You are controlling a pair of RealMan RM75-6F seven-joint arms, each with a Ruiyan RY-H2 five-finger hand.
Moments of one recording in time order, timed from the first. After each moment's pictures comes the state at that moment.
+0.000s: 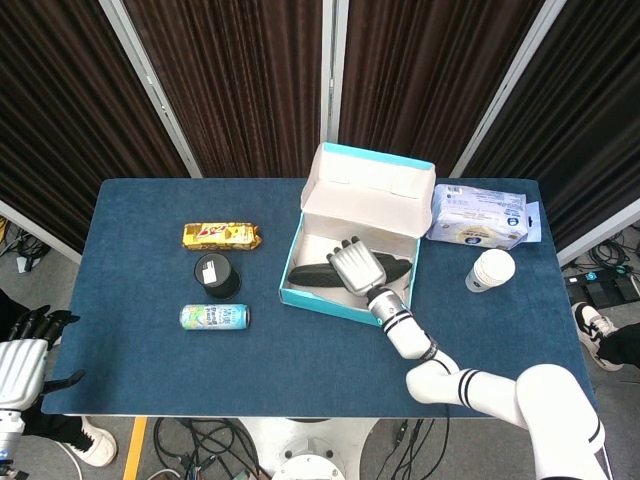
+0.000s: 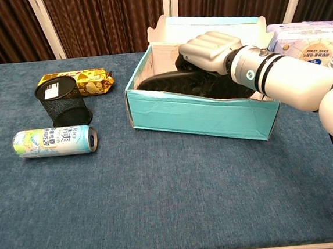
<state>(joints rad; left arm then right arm) -0.04 -1.11 0.00 -1.63 1.49 1.46 0.03 0.98 -1.81 0.18 -1.08 -1.11 0.90 -0.47</state>
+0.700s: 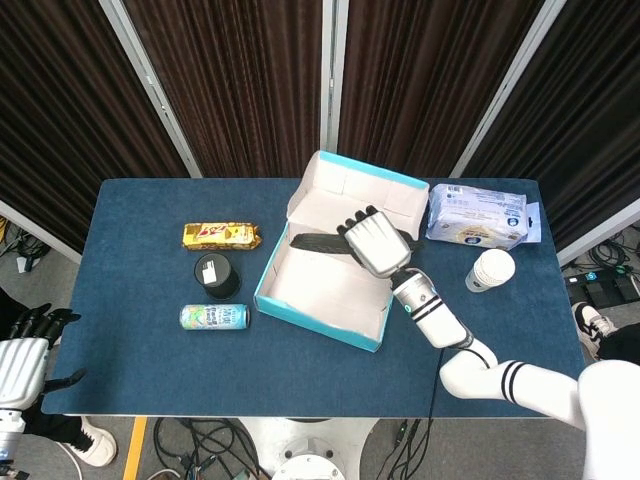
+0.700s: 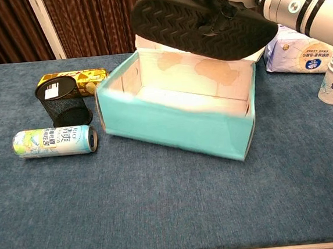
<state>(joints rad) -0.04 -1.10 0.00 -1.65 1.50 1.47 0.04 0.94 -1.55 0.22 -1.31 -1.30 1.03 -0.44</state>
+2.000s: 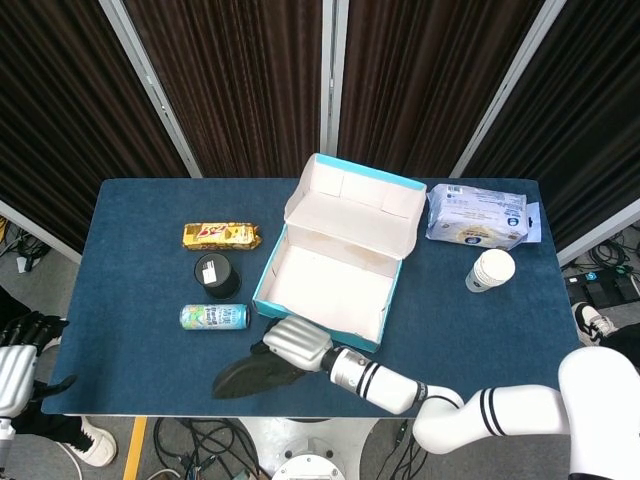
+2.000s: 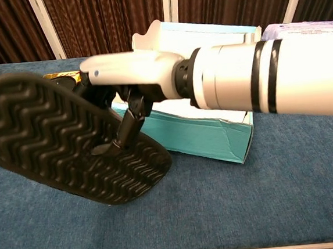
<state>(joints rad) -0.02 -1.10 0.01 -1.62 1.48 1.47 0.01 1.05 -1.57 0.17 -1.75 -1.19 0.73 -0.08</state>
